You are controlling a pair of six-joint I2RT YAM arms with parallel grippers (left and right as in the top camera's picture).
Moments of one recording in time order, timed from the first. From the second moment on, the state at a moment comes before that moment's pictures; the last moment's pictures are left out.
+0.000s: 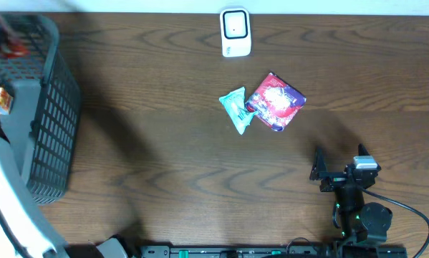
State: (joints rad) left arm 0.59 1.39 1.48 -0.29 0.65 -0.82; right arm -0.09 0.01 0.01 -0.06 -0.14 0.03
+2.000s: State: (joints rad) left arm -0.08 1.41 1.63 -0.61 -0.40 -0.38; right arm -0.09 0.01 0.01 -0.06 -0.14 0.03
